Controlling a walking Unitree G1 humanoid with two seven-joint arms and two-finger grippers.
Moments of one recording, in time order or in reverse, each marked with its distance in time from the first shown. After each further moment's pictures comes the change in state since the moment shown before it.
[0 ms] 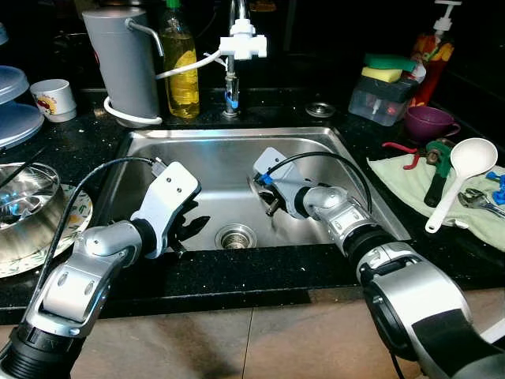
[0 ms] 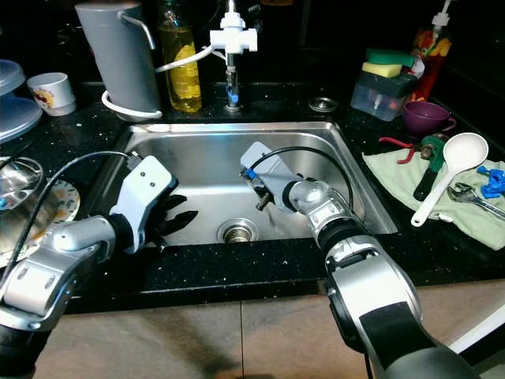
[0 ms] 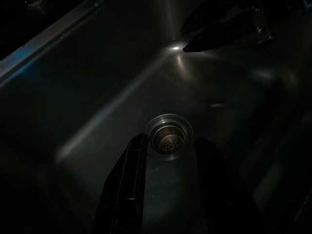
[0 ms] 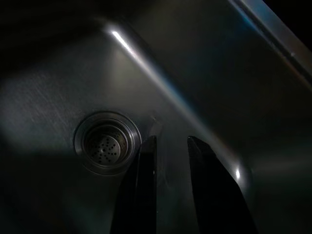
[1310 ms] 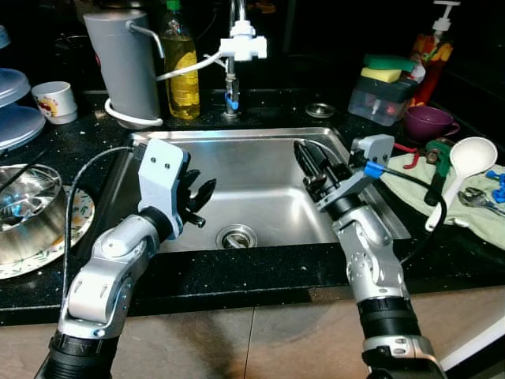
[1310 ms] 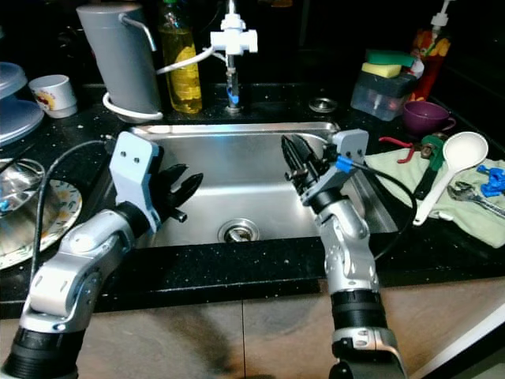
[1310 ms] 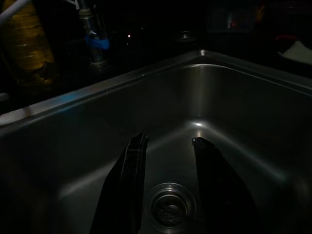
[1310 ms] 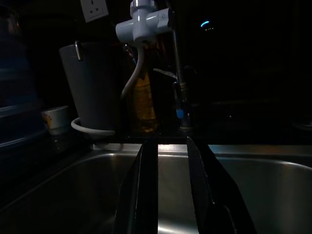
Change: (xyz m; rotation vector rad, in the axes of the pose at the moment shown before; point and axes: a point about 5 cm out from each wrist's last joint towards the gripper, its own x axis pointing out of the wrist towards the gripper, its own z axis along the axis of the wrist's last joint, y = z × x) left arm 0.009 -0.003 0.023 -0.225 -0.282 0.247; right arm -0.070 -0.001 0.003 0.614 -0.779 -0.306
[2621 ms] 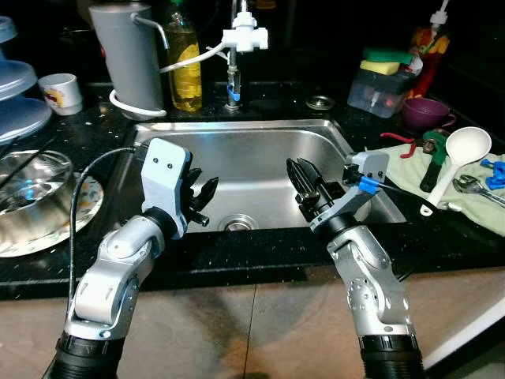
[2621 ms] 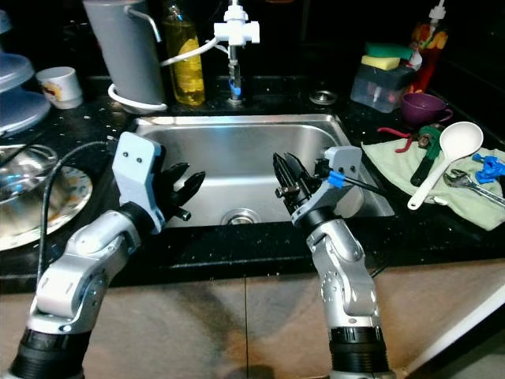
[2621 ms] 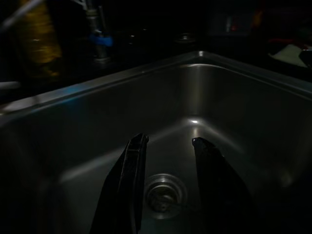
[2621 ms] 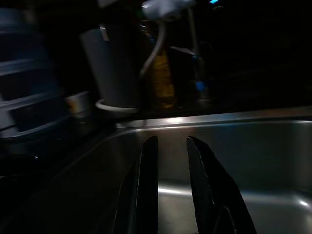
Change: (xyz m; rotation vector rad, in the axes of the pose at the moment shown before) left arm 0.001 -0.005 -0.001 -0.033 -0.023 0.019; right arm -0.022 0.029 -0.001 0.056 0.074 -0.027
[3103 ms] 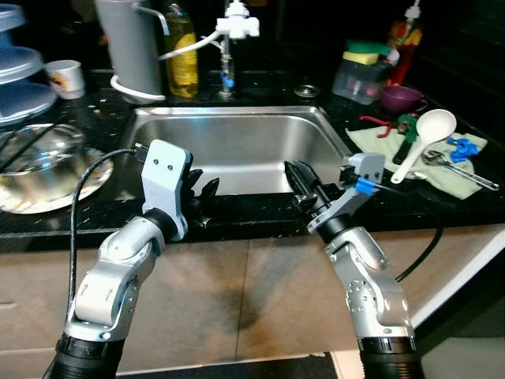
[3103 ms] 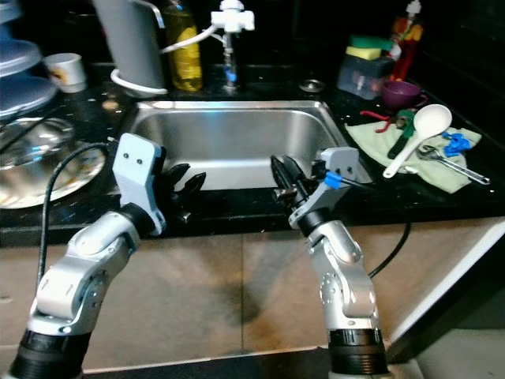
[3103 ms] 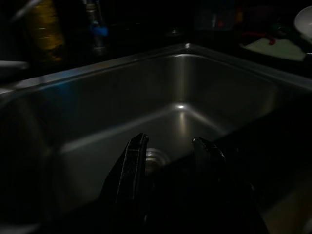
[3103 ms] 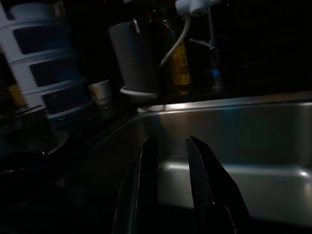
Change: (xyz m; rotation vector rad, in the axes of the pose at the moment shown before) left arm -0.001 0.001 -0.002 -0.007 0.000 0.007; right arm -0.001 0.002 -0.002 0.000 0.018 0.006
